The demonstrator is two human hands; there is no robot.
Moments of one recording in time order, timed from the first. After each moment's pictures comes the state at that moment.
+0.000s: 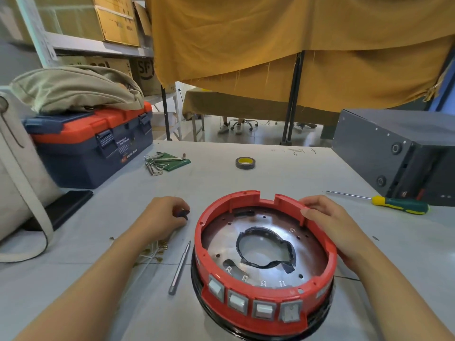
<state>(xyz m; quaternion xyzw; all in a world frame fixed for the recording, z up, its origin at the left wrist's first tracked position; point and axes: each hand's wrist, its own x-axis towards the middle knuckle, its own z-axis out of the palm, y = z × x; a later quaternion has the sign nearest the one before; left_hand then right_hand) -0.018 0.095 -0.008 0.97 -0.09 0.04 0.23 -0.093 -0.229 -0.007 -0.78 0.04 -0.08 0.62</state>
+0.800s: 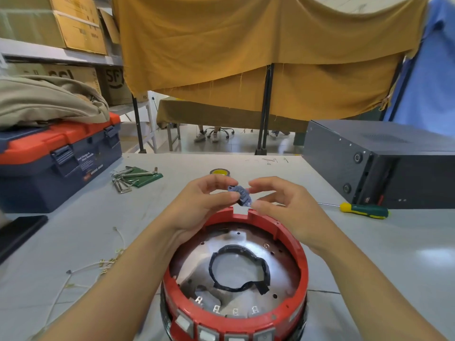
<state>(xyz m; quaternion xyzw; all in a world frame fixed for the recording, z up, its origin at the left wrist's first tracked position) -0.034 -0.018 0.054 0.61 -0.22 -0.13 0.75 -0.089 -0.205 0.051 -0.81 -0.13 -0.13 0.55</state>
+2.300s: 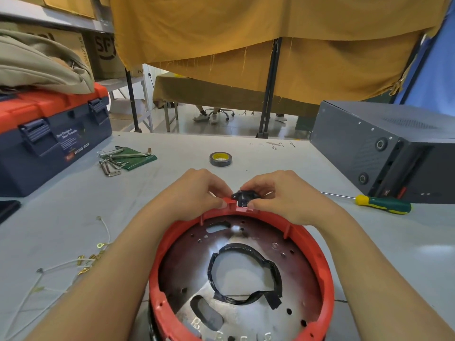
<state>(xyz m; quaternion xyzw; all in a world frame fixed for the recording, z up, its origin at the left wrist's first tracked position) 0.019 -0.010 0.037 0.91 -0.28 -0.03 0.31 -0.031 -0.205 0.046 -0.94 -0.13 -0.04 0.32</state>
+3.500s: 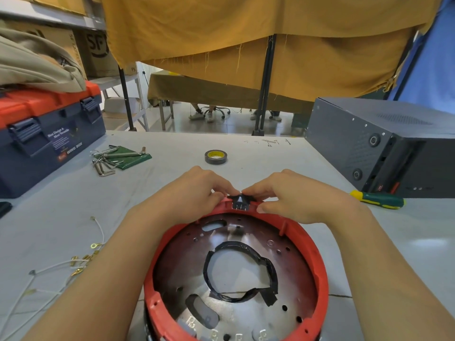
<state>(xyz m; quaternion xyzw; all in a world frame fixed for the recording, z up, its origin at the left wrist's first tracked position) 0.006 -0.016 0.044 0.91 -0.34 0.01 0.23 -0.046 -0.211 0.066 -0.97 -0.15 0.06 0.16</state>
